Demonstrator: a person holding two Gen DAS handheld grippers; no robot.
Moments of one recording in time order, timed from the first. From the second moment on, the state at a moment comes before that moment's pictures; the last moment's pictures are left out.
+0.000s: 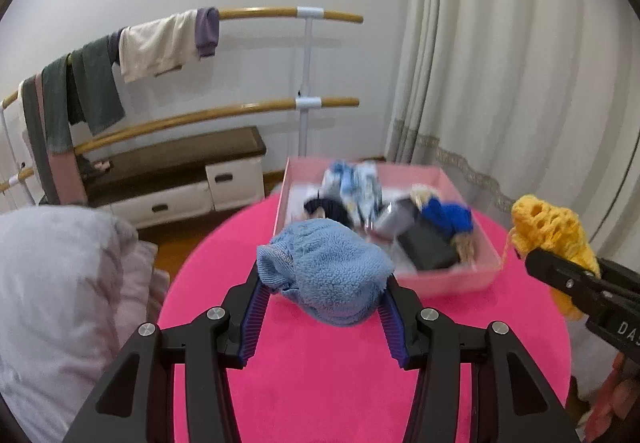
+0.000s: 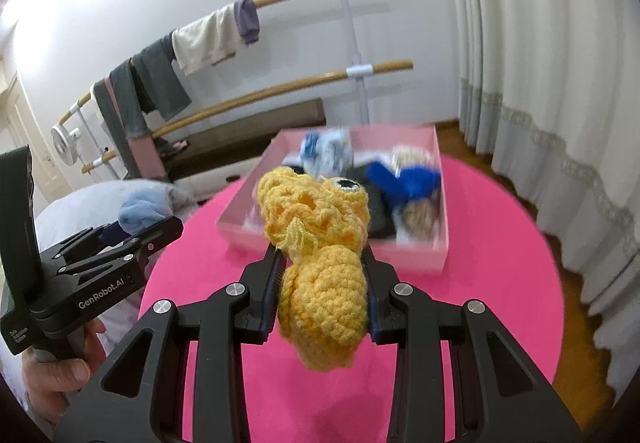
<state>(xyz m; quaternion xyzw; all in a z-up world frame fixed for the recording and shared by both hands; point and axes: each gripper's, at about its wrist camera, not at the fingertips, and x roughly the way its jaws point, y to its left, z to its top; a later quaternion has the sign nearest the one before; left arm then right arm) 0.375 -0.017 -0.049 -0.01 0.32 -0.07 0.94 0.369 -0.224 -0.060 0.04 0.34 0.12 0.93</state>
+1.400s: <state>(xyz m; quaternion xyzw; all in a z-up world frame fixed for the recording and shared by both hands) 0.731 -0.087 -0.057 0.01 0.40 -0.06 0.91 0.613 -0.251 -0.090 0.06 0.46 0.07 0.88</state>
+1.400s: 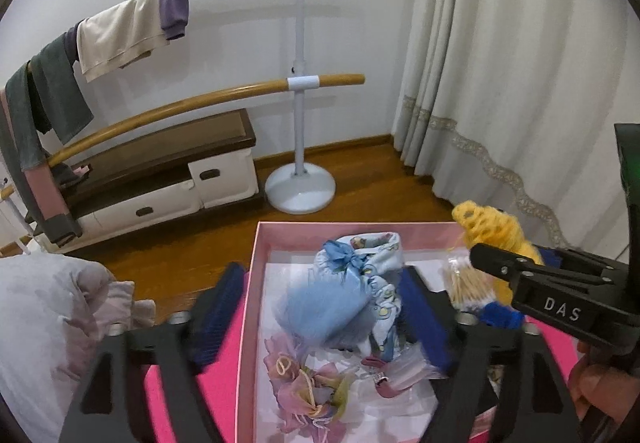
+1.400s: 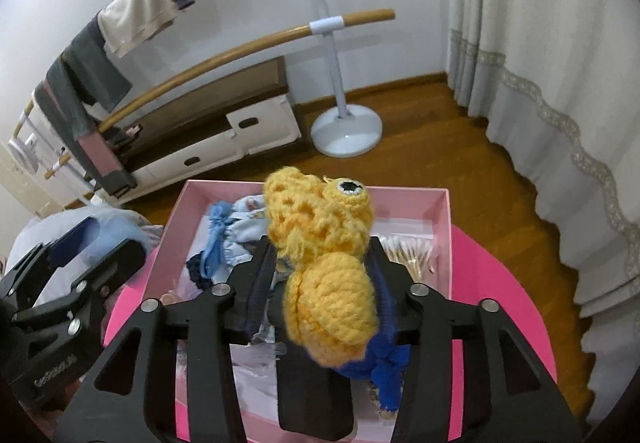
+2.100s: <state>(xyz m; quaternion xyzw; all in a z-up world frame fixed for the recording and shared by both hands) 0.669 -0.085 -0.040 0.00 0.34 -0.01 0.94 0.532 -0.264 -0.037 0.09 0.39 0.05 0.92</state>
